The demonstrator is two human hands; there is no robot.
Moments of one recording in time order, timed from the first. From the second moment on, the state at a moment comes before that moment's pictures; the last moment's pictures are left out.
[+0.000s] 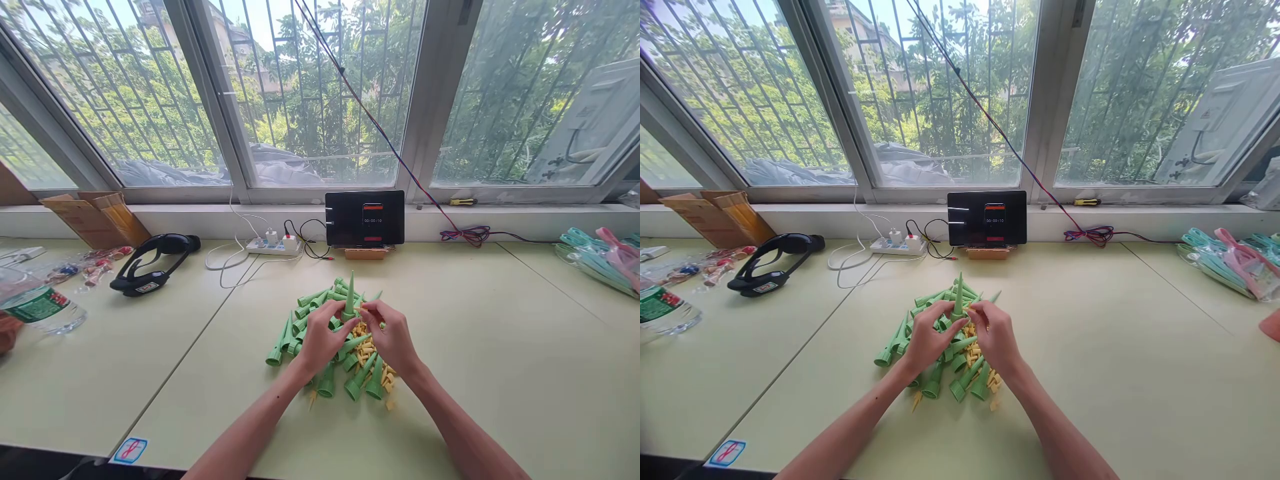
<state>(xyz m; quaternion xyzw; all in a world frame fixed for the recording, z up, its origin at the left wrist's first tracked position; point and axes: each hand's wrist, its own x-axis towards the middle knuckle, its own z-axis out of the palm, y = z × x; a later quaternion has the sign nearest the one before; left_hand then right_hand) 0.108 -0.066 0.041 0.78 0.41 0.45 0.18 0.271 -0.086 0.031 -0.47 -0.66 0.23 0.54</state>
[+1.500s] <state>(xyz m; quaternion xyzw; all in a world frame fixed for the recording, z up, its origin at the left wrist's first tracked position) 0.108 -0.066 0.035 0.78 0.41 0.43 0.19 0.275 -0.083 0.027 -0.48 -0.69 0.21 0.50</state>
